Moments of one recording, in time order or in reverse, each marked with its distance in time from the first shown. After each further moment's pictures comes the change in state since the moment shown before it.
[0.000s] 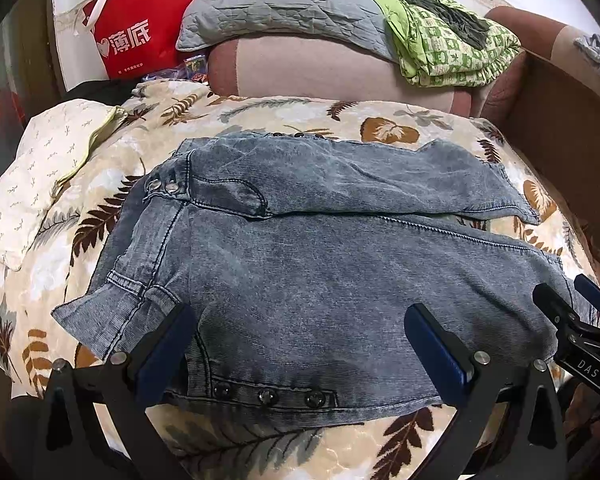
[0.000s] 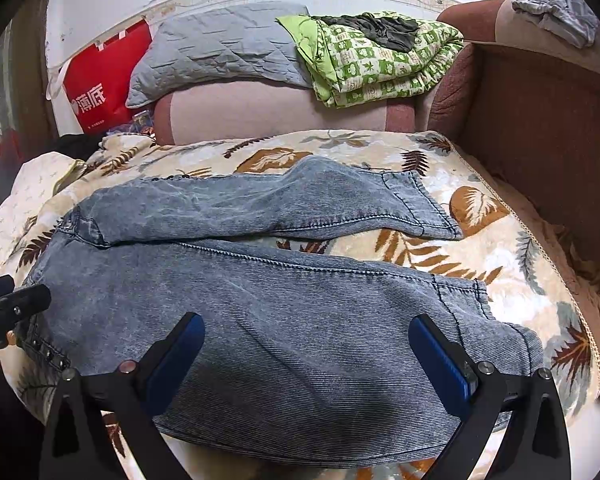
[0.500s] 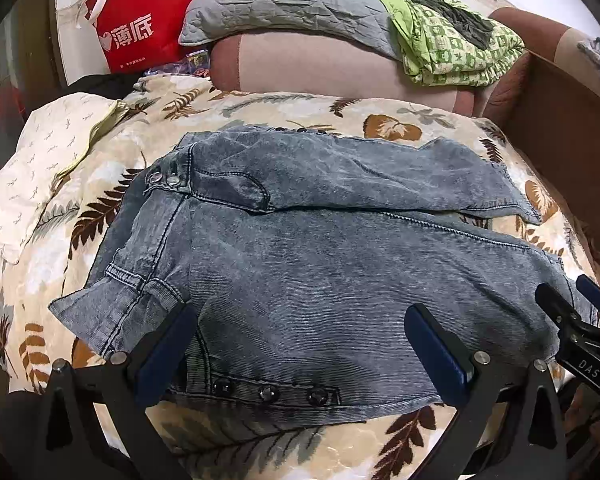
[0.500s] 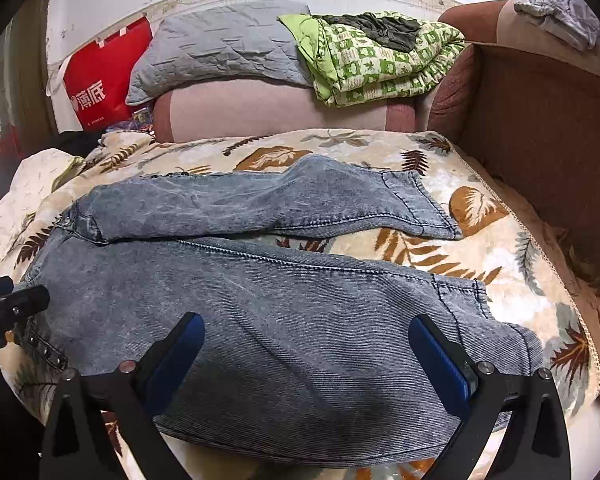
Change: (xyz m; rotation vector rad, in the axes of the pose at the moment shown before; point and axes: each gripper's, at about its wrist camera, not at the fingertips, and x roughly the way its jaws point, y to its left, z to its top) left arm 0.002 0.004 -0.001 -0.016 0.012 -0.003; right arm 0.000 0.001 -0.001 -0.011 0.001 -0.011
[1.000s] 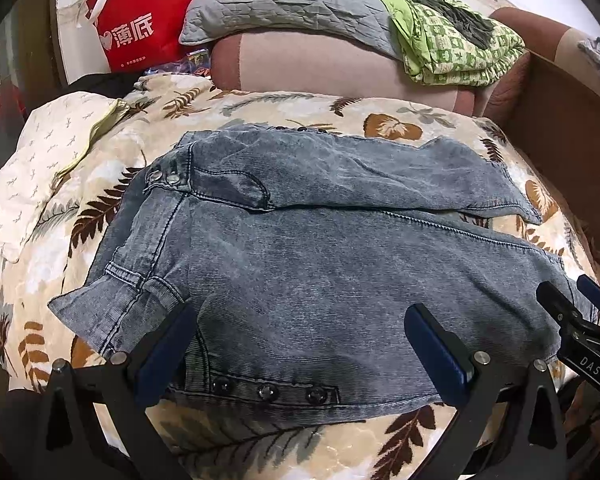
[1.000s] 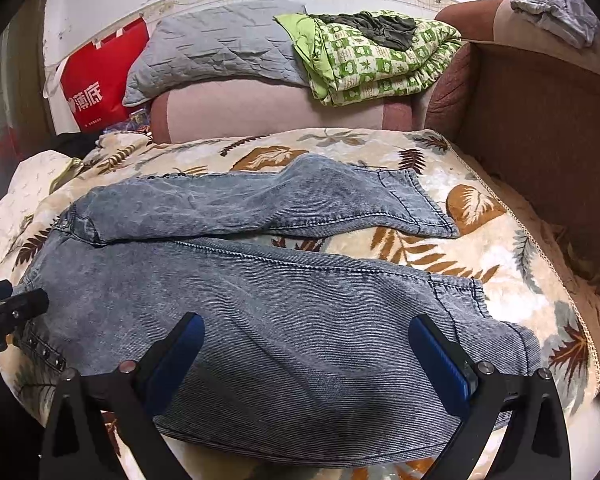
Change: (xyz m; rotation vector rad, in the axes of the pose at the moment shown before) left arm 0.001 0.000 -0.002 -0.002 0.000 0.000; right arm 0.002 -0.002 0.000 0.008 0.003 -0.005
